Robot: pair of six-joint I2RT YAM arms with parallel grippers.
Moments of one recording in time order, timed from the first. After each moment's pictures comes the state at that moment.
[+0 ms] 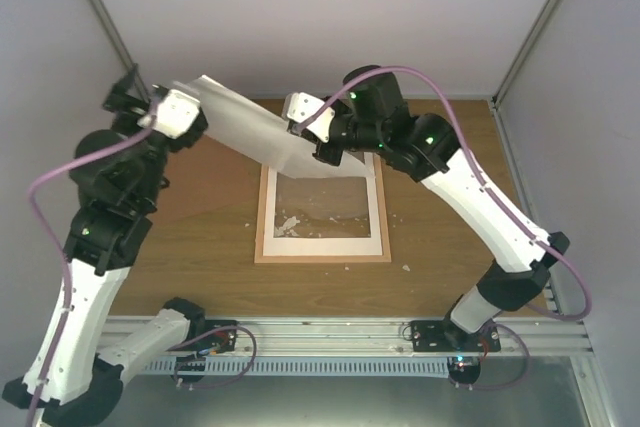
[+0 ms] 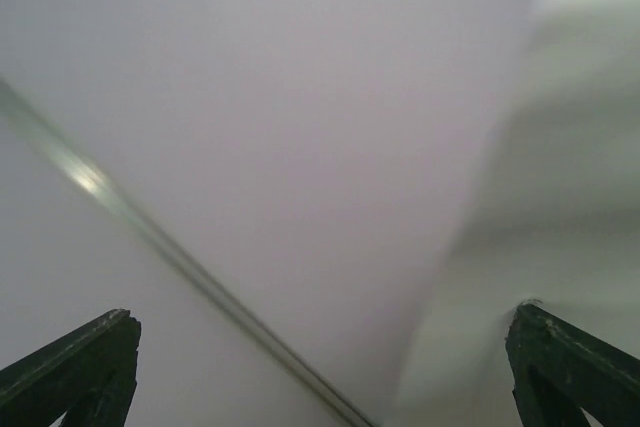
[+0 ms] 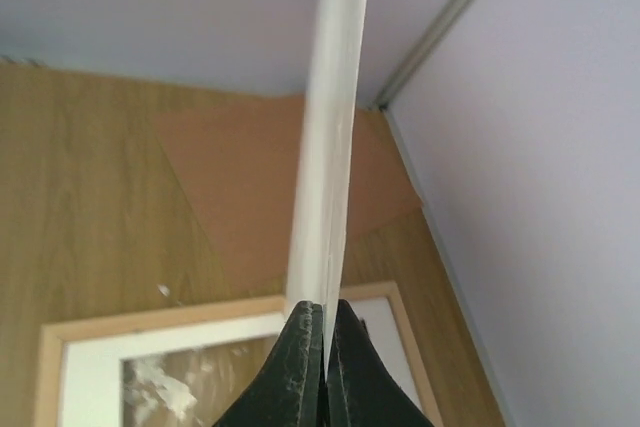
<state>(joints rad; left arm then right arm) -0.39 0.89 1.36 -0.36 -0.33 0.79 0.85 1.62 2.00 -0.85 -0.18 -0.61</state>
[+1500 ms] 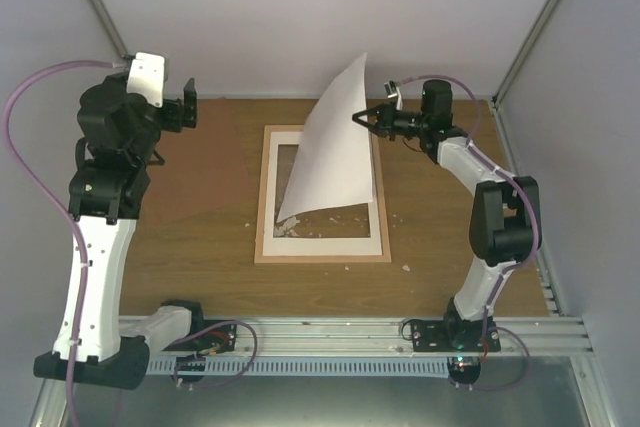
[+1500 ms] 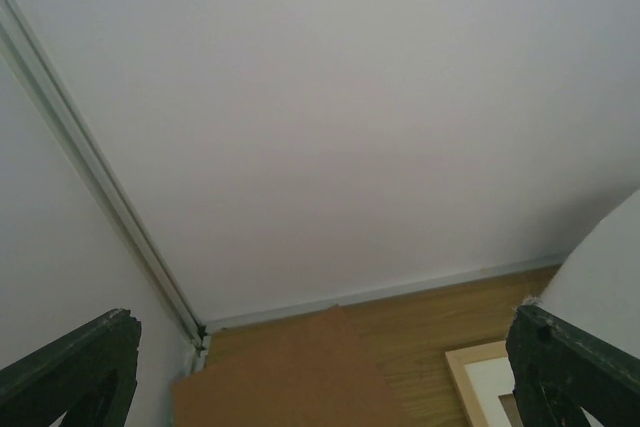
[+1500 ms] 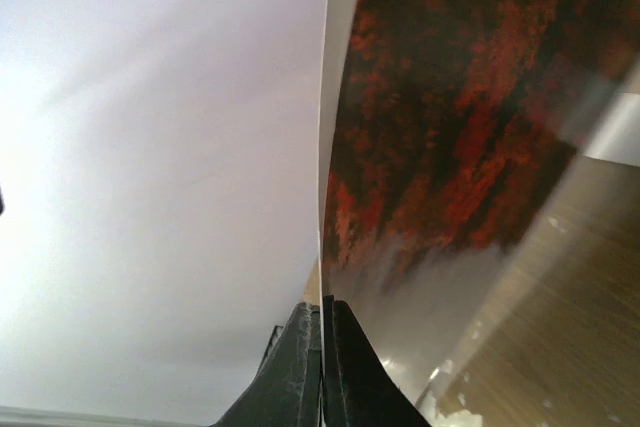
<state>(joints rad) -0.07 1.09 1.55 -0.57 -0.07 0.20 0.16 1.83 1.35 0.11 -1.10 0.78</state>
